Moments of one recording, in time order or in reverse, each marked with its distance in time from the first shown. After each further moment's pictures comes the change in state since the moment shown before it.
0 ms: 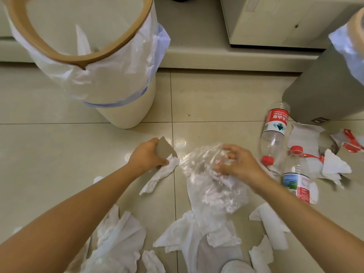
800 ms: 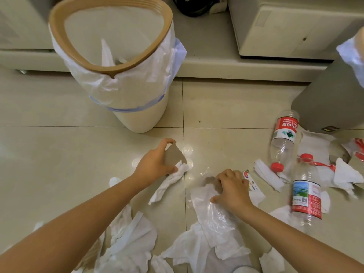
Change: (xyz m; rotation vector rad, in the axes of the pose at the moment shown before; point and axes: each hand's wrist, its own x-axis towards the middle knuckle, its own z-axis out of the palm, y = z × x) left_hand -0.036 -0.006 -0.010 -0.175 0.068 0.160; right_hand -0.014 0.039 0.059 -0.939 0.008 -0.127
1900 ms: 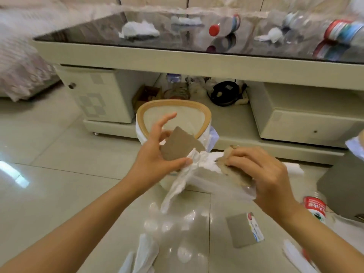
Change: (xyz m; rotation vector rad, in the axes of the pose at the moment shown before) left_hand -0.066 0.110 -0.186 -0.318 0.505 0.483; right_hand -0.011 -0.115 -0.230 0.095 1.041 -1.069
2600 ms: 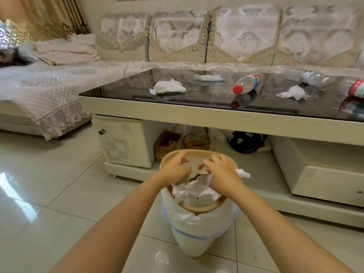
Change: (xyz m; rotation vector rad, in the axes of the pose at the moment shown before) left_hand 0.146 -0.075 -0.041 0.172 -0.158 -0.388; right_hand 0.144 0.055 0.156 -0.087 -0.579 0.325
